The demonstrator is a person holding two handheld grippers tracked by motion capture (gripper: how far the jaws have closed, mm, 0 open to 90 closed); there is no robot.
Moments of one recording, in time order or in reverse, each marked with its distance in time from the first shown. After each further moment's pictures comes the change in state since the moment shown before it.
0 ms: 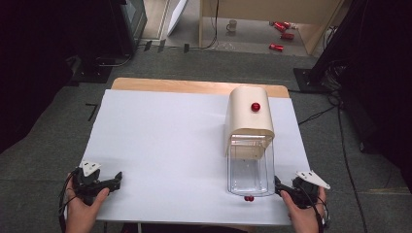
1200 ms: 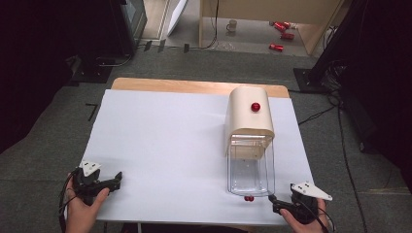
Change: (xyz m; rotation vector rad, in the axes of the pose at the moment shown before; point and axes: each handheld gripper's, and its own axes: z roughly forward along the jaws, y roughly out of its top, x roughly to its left) left arm 0.000 0.000 0.000 -0.001 0.001 0.001; right arm 0.015 -0.011 -0.042 0.041 0.196 -0.138
